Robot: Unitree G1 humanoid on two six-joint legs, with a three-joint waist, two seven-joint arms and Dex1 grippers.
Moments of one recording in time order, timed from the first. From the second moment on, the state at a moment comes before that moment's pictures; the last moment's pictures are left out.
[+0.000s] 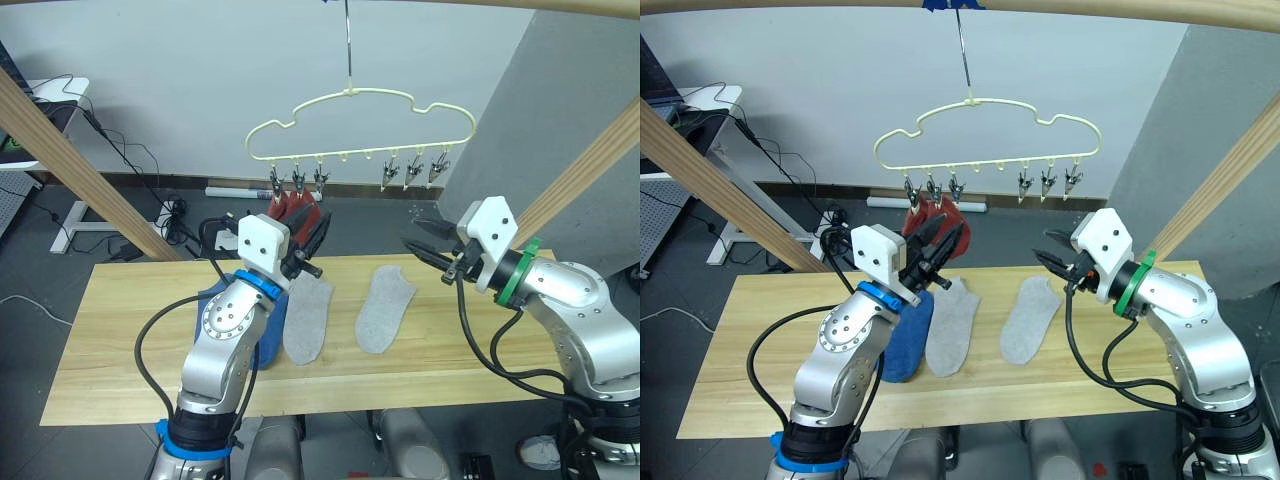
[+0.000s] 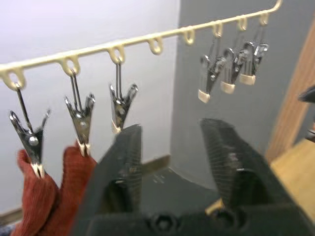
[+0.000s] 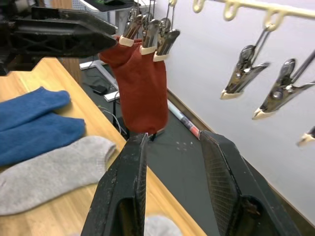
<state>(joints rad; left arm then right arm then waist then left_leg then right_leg) -0.25 0.19 -0.08 -0.34 -0.25 0.22 -0.29 -0.32 -0.58 -0.04 -0.56 0.30 0.62 0.69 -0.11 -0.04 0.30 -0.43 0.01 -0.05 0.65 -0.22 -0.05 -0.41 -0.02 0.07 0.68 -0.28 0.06</state>
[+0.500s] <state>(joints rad) -0.38 0.08 -0.07 -0.14 -0.14 0.11 -0.20 -0.33 -0.62 -0.08 -0.59 0.35 0.67 0.65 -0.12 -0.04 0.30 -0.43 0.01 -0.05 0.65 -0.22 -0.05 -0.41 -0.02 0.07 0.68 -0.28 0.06</state>
